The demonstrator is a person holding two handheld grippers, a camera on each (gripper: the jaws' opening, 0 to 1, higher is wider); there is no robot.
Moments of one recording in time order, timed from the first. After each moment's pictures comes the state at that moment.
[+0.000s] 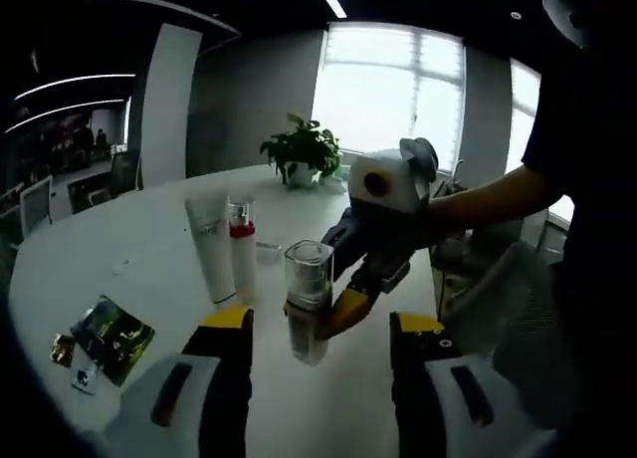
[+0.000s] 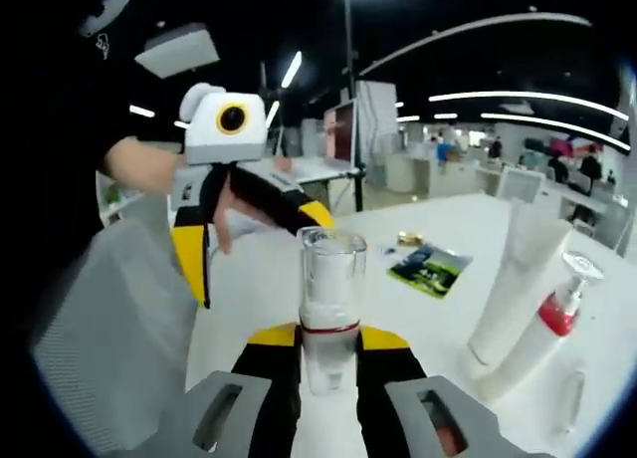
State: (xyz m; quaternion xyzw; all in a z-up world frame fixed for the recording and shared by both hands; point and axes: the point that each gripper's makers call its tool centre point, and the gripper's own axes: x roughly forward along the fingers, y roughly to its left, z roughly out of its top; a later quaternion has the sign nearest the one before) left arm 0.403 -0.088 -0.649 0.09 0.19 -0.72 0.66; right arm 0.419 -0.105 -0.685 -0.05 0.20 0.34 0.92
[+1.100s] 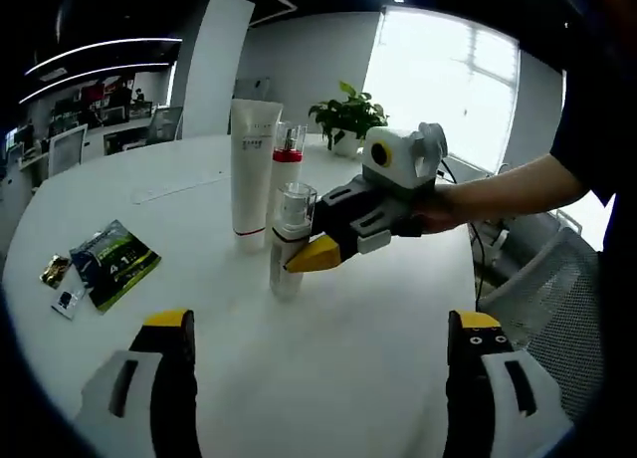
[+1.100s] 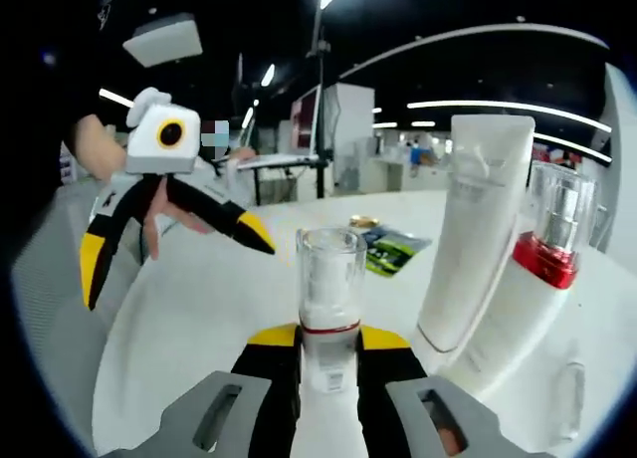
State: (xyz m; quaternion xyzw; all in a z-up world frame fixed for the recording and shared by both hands) left arm 0.418 -0.081 -0.716 0.08 0.25 -0.66 0.71; right arm 0.466 -0.151 -0.734 -0.06 0.18 0.29 0.94
